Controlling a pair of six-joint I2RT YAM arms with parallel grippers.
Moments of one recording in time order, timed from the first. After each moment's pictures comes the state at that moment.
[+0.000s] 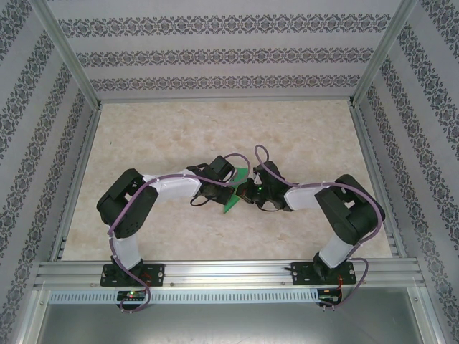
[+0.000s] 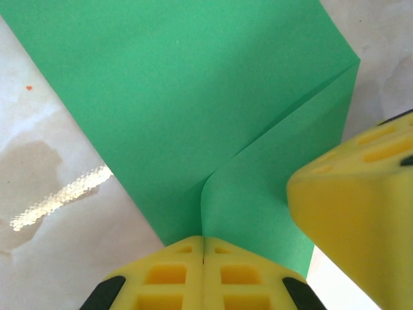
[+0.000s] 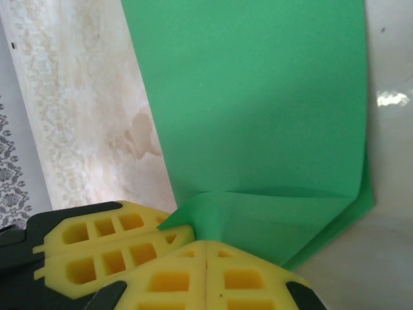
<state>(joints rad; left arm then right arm) -0.76 1.85 1.09 -0.39 0.12 -0.32 0.58 1.68 0.62 0.28 -0.42 1.05</state>
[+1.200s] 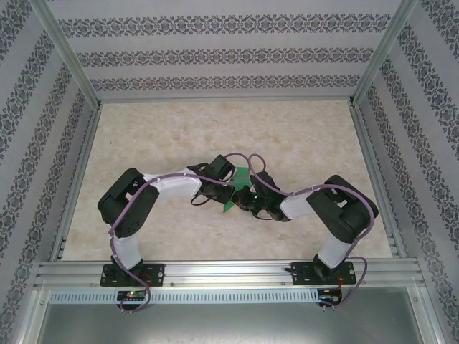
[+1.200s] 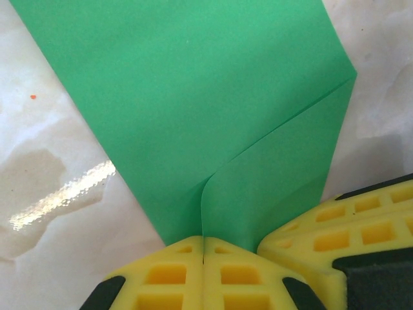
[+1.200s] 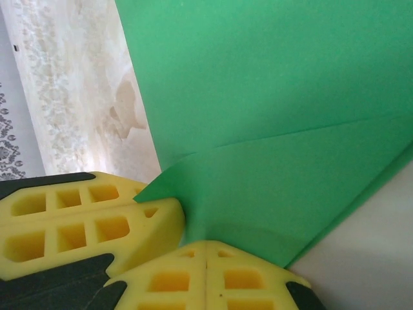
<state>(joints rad) -0.75 1.86 1.10 -0.39 0.12 -0.32 0.69 1.71 0.53 0.48 -0.33 1.17</state>
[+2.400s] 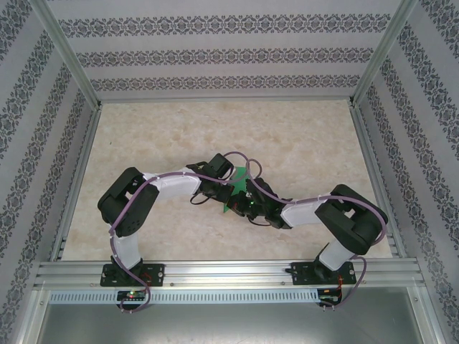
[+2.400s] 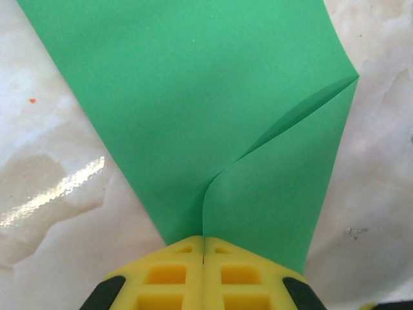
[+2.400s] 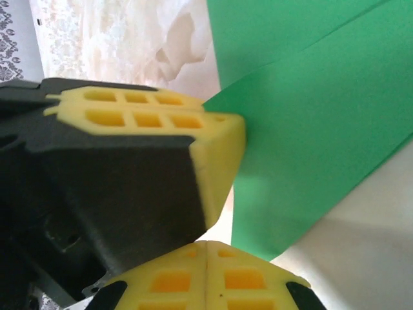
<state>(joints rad) -0.74 1.86 1.10 -0.39 0.16 -0.32 0.81 1.61 0.50 0.45 -0.25 1.21</state>
